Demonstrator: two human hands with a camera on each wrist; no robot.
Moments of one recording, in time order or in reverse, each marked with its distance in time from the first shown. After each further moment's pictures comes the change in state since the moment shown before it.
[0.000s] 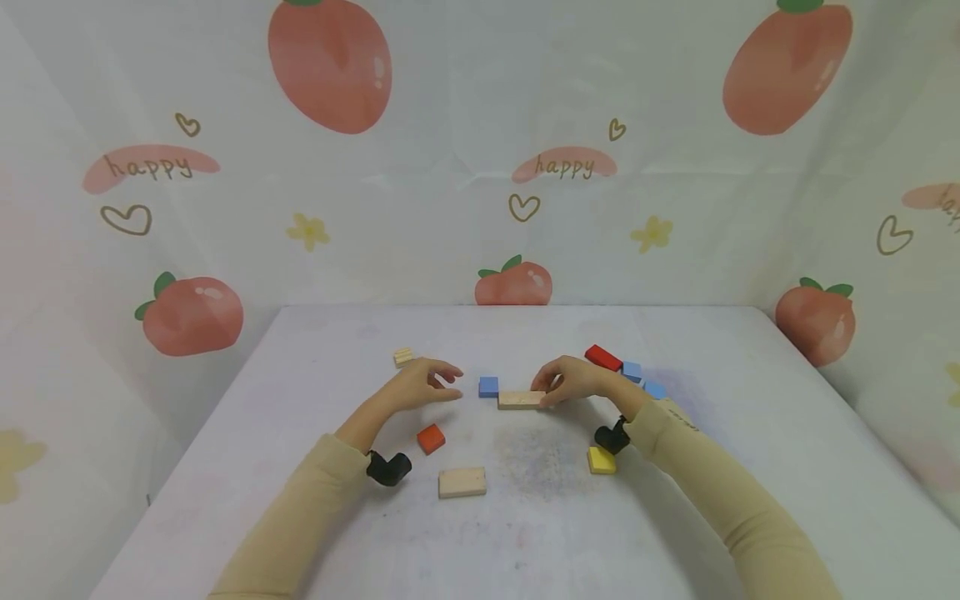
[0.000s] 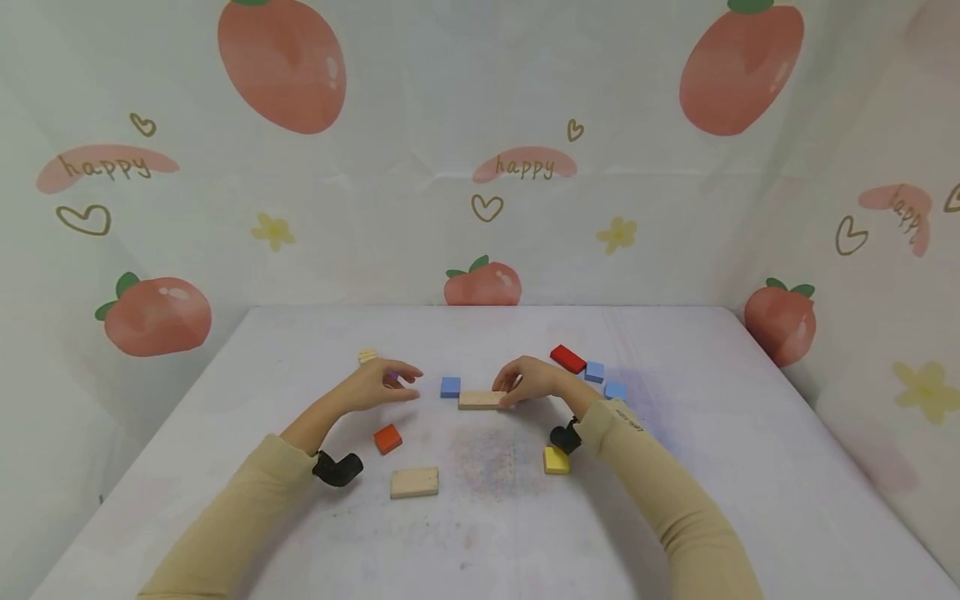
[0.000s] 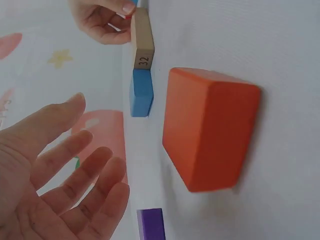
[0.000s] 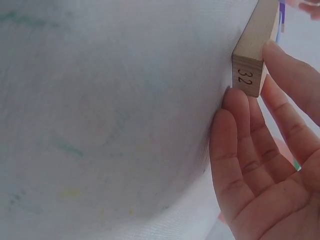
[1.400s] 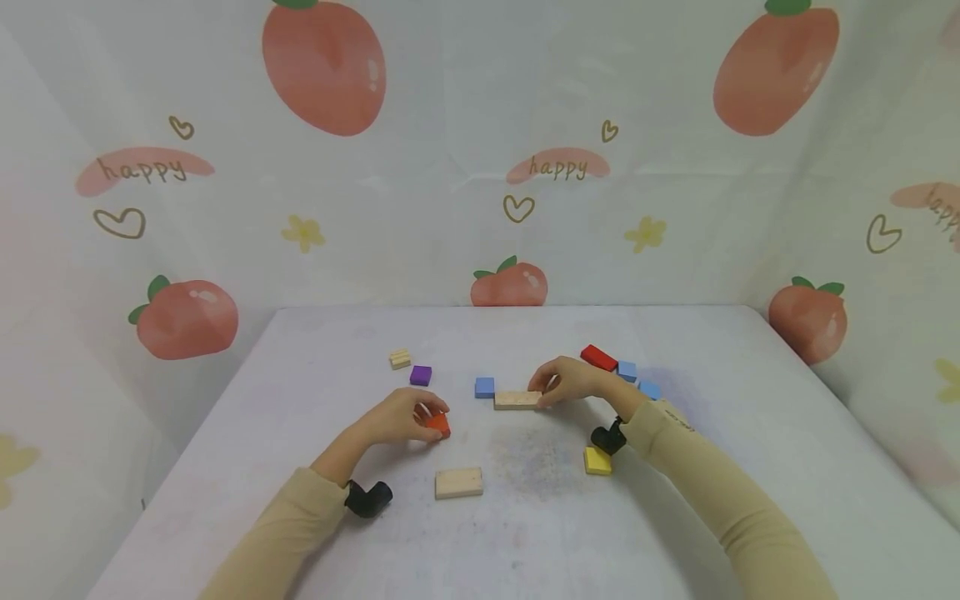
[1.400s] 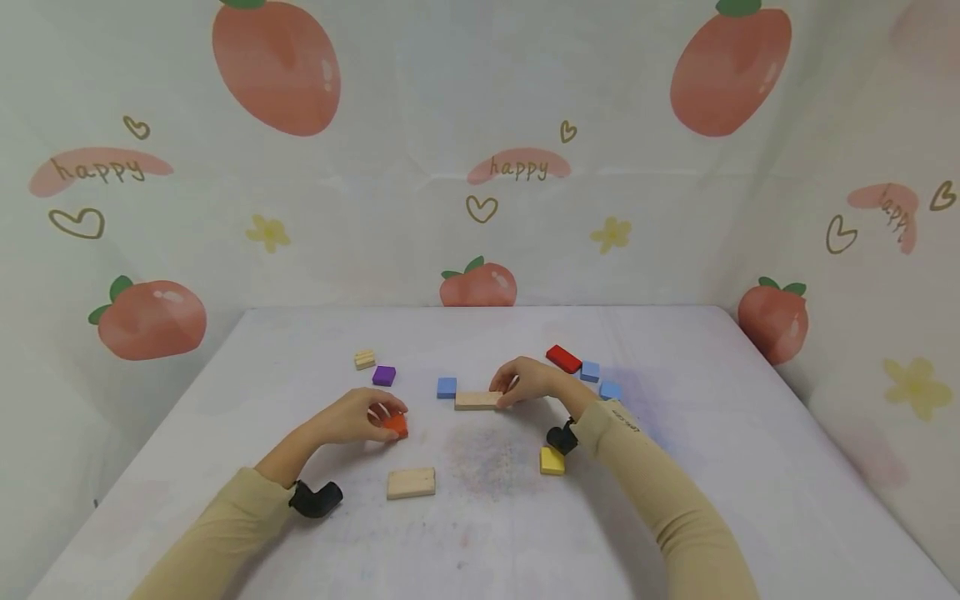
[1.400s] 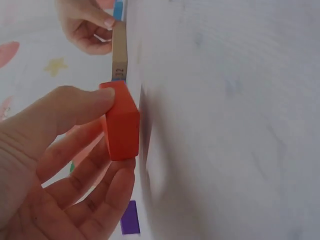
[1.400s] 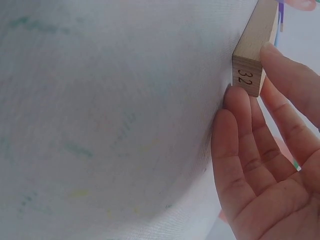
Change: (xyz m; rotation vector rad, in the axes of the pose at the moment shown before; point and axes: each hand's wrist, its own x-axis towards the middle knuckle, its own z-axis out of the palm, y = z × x) left_hand -0.033 -0.014 0.011 0.038 -0.088 0.109; right_hand -0.003 0.000 0.002 -0.003 0.012 -0.004
